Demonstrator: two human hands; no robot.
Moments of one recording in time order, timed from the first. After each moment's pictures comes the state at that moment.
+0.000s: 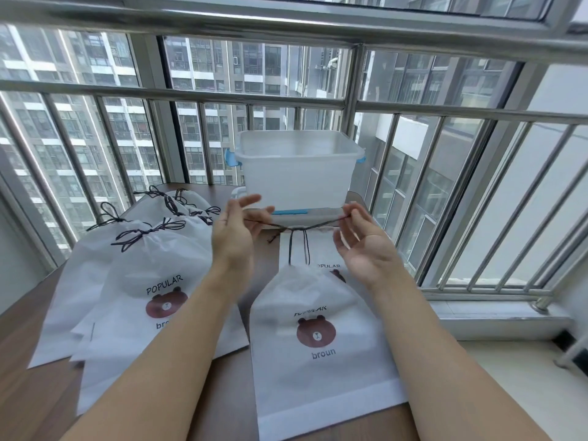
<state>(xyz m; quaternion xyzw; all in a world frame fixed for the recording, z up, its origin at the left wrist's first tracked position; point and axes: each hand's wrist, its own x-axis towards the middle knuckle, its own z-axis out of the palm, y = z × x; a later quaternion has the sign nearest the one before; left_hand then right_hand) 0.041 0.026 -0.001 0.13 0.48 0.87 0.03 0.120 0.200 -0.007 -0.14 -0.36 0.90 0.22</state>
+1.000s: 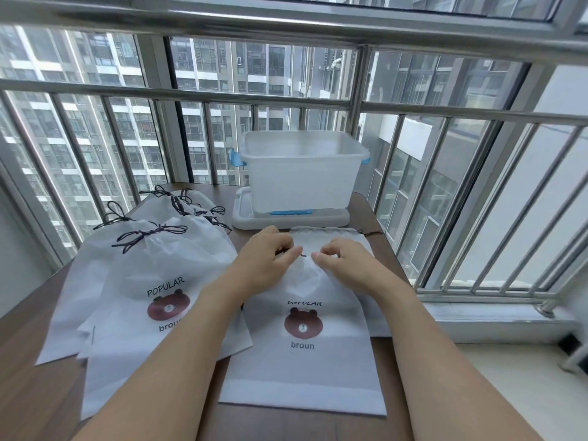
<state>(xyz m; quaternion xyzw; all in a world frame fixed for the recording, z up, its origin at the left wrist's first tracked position) 0.037 0.018 -0.024 0.38 0.84 0.38 -0.03 0.120 0.196 -0.022 -0.10 -0.93 0.34 0.07</state>
